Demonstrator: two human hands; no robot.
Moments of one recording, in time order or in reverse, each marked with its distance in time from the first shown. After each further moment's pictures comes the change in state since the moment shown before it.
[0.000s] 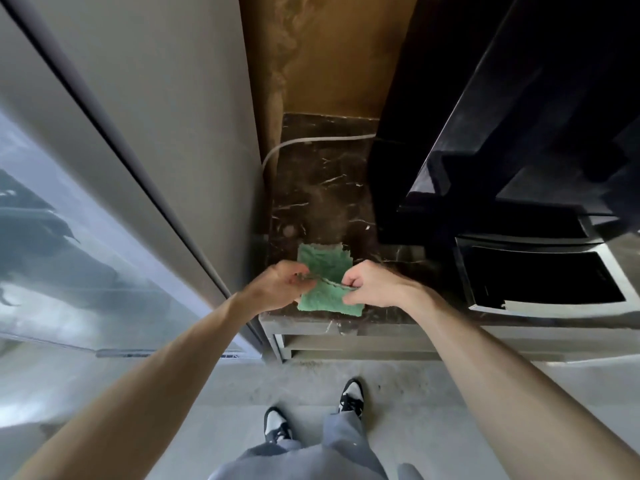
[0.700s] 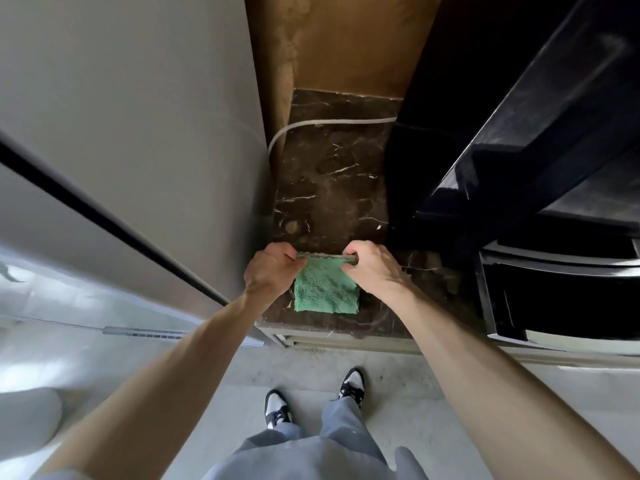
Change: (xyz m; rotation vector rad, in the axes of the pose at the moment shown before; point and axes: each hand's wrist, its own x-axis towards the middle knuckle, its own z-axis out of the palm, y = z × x) left_hand 0.052 -0.010 0.000 0.171 0.407 -0.342; right_hand 0.063 0.004 -0.003 0.005 0.299 0.115
